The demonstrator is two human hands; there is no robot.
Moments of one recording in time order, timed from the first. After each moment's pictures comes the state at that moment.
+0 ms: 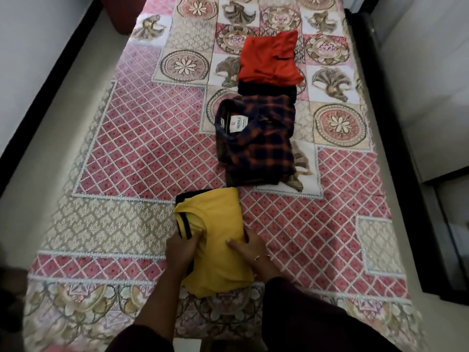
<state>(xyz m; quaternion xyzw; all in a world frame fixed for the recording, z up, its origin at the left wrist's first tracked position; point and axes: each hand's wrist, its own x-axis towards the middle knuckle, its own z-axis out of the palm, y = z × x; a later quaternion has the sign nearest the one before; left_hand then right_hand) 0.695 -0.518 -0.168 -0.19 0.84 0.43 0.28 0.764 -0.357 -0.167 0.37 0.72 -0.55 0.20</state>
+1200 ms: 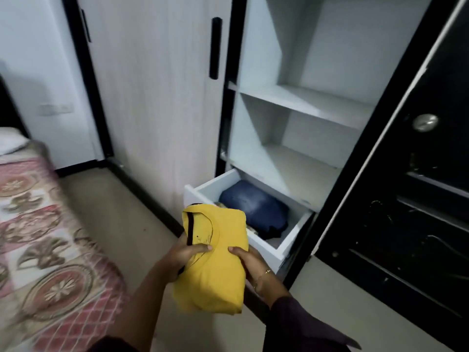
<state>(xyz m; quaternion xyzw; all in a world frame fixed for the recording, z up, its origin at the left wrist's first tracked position) 0.910 0.031 0.110 0.37 0.57 0.45 0.58 1.092 0.072 0.094 0.48 0.42 -0.71 -0.30</state>
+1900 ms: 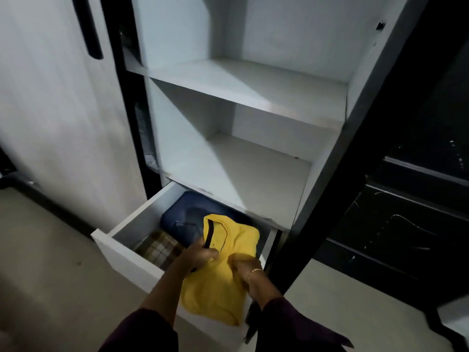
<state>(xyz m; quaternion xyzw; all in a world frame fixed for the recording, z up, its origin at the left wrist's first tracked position) 1.049 0.323 0.070 0.54 0.59 0.22 0.56 1.195 0.292 0.062 0.73 0.30 -0.56 -0.25</state>
